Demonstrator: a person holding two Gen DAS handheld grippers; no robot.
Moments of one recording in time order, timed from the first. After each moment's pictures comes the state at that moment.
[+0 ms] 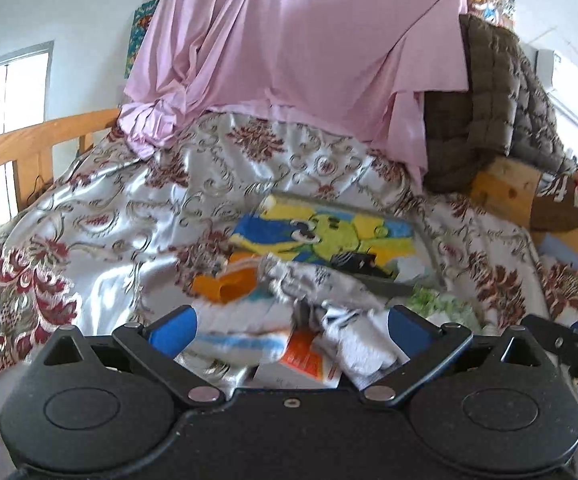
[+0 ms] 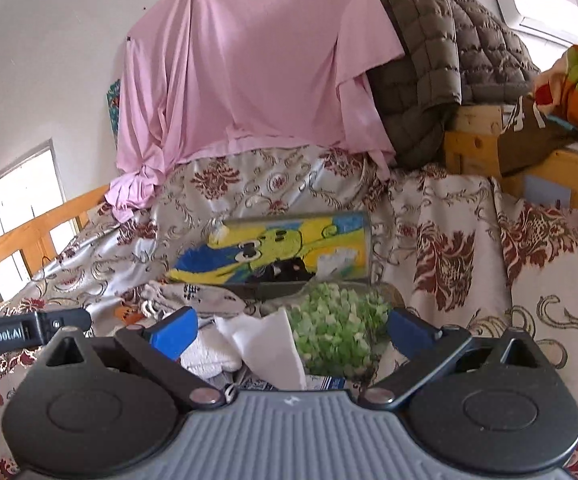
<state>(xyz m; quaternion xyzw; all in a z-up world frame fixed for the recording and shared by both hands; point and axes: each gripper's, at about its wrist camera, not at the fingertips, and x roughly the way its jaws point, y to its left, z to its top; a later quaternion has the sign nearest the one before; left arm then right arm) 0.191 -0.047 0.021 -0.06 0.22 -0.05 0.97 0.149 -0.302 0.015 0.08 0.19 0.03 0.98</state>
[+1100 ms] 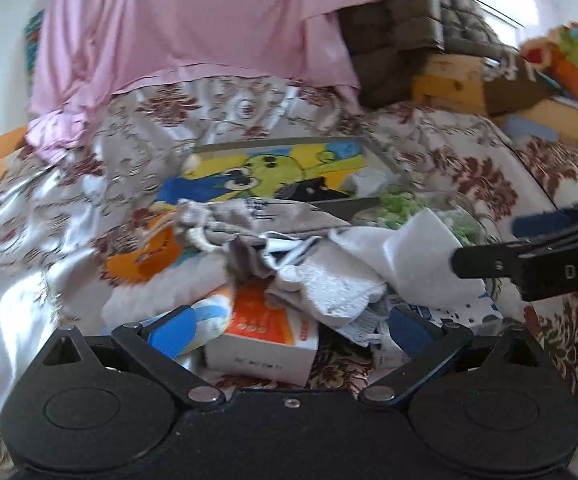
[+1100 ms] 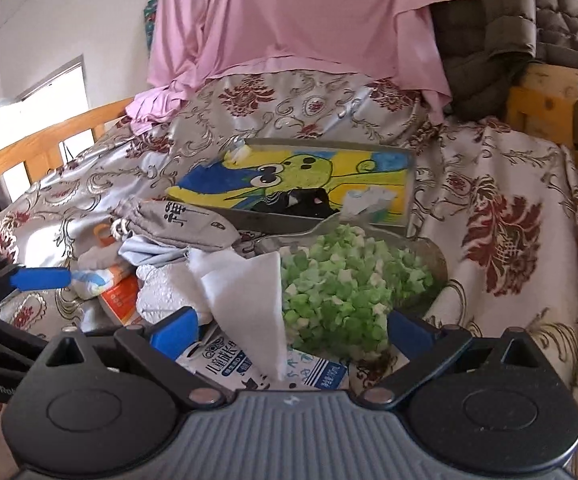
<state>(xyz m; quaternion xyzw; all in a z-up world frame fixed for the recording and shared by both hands) 0.245 -0.094 -0.045 0.08 0.26 -0.16 0.95 0.227 -0.306 -0.032 0.01 0.28 0.11 0.95</state>
